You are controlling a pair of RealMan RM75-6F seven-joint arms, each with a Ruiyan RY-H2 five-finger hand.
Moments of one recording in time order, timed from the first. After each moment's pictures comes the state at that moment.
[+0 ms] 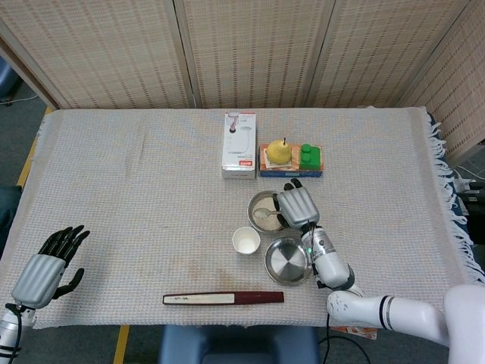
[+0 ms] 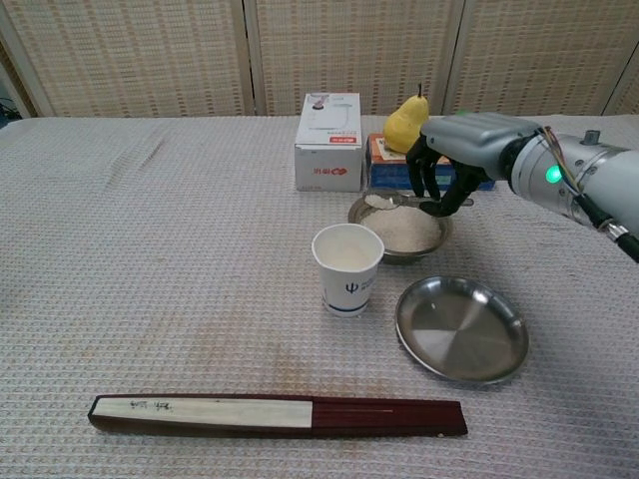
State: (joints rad) left arm -0.19 -1.17 0.05 -1.45 1.66 1.45 -0.07; right arm 0.81 -1.59 0.26 -1.52 -0.85 0.97 -0.71
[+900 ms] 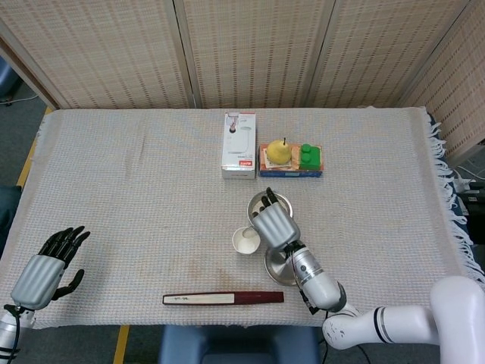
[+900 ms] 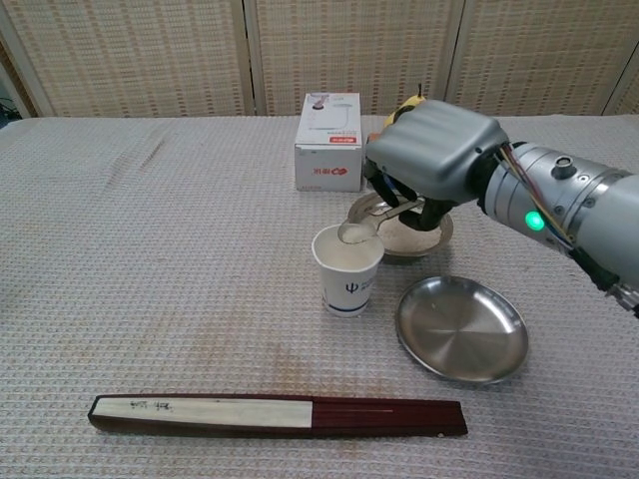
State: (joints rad) left arm -0.19 -1.16 0.05 -1.45 1.68 1.45 -0.09; right arm 0.89 -1.61 0.09 -1.67 -0.98 1.17 -1.15
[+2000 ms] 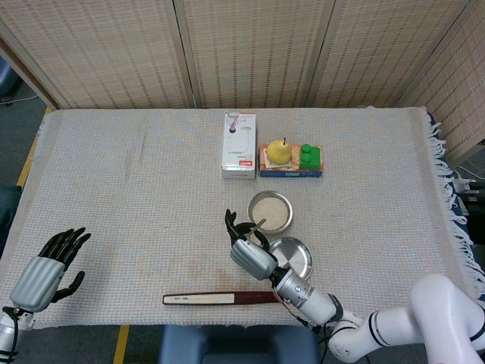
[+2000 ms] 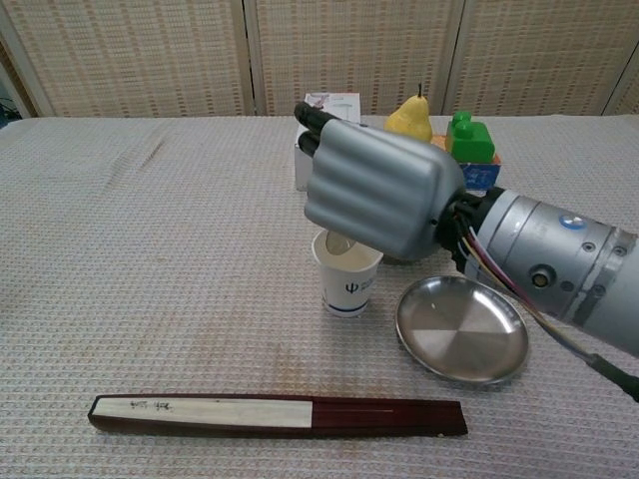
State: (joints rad) left arm -0.19 -1.15 0.06 -1.46 1.70 1.47 -0.10; right arm 0.92 -1.66 -0.09 -1.59 -1.36 1.25 -1.71
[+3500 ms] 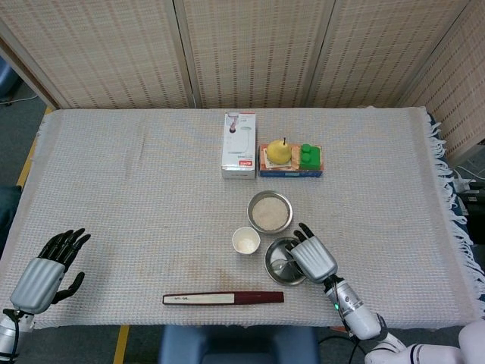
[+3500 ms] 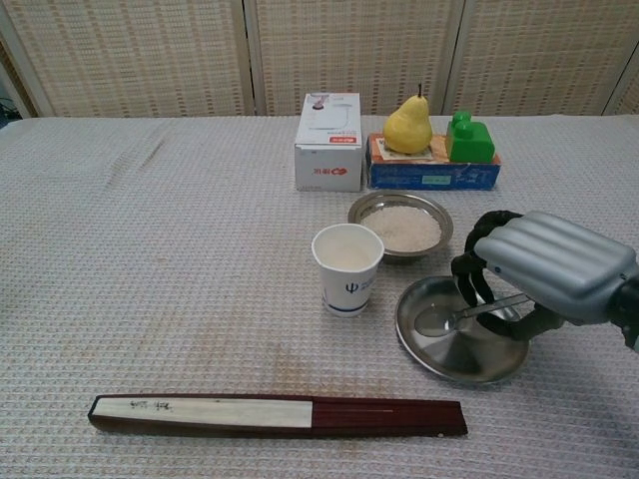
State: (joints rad) left arm -0.18 -1.15 0.06 -1.47 1.69 1.48 -0.08; right arm 0.53 -1.61 -0.08 -1.43 -1.42 1.18 -0.54
